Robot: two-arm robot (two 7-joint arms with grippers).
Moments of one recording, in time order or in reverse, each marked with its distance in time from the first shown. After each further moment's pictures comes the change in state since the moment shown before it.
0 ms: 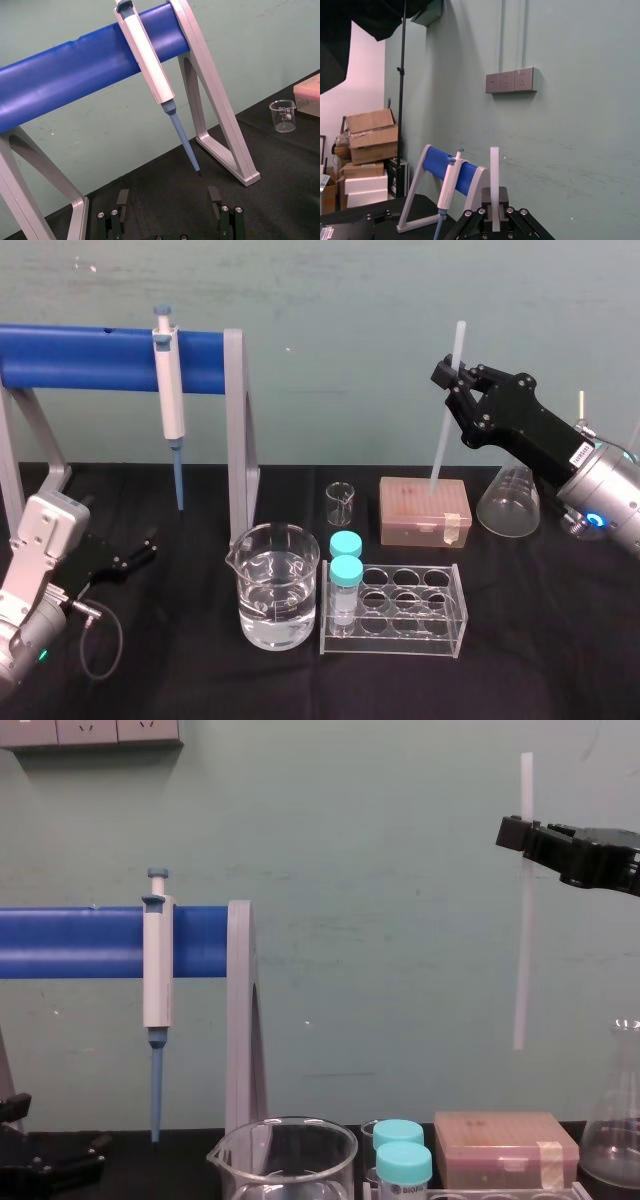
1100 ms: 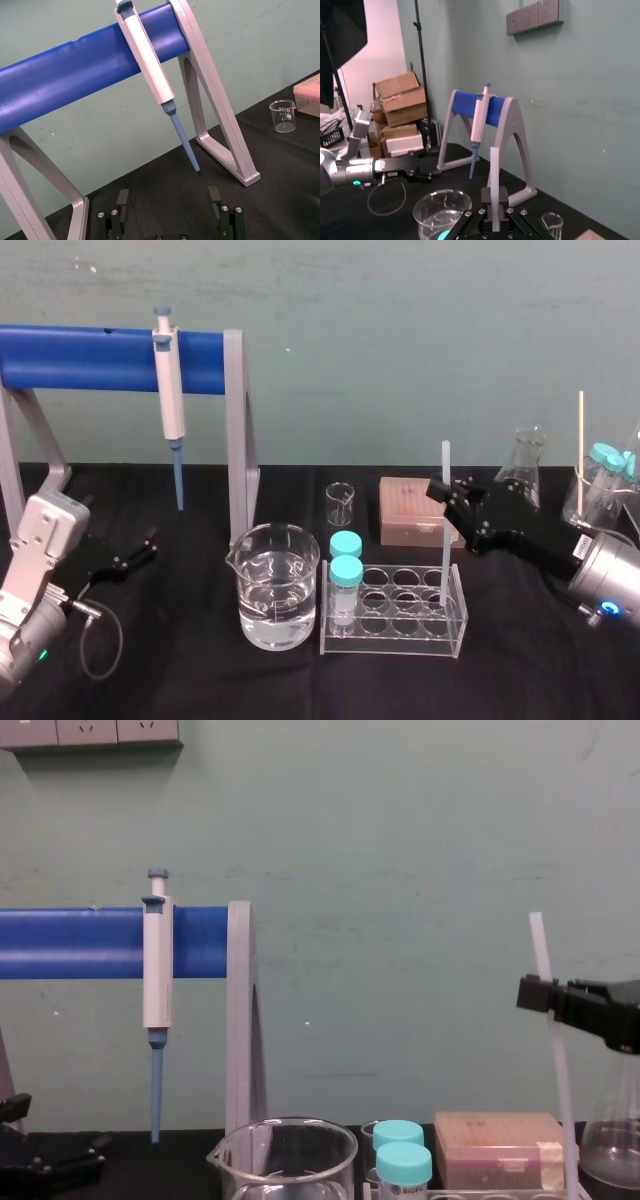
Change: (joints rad) left arm 0.000 0.000 0.000 0.000 0.000 0.000 0.000; right arm -0.116 0.112 -0.056 -0.006 0.066 0.068 0.084
